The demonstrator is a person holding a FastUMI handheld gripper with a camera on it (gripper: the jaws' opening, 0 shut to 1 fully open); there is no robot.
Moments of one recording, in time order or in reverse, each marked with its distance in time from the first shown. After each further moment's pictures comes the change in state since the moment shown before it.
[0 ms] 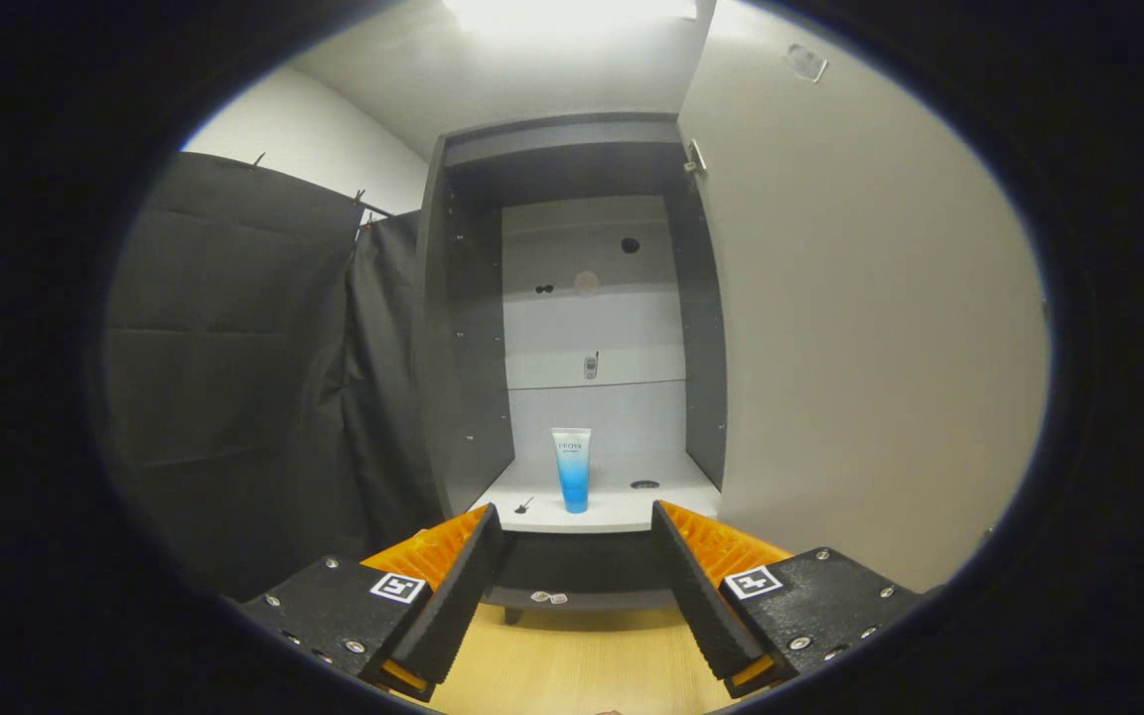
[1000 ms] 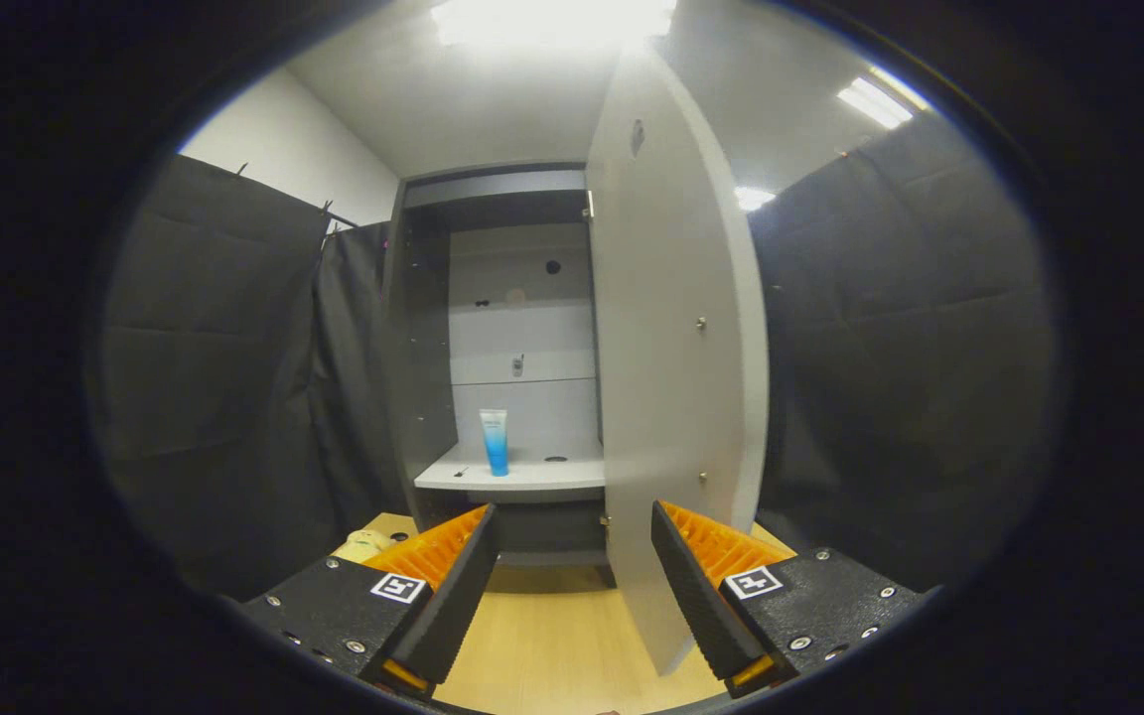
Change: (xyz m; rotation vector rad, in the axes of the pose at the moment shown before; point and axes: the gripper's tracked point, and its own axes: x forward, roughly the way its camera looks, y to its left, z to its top) arm -0.144 -0.089 -0.005 0.003 -0.017 -0.179
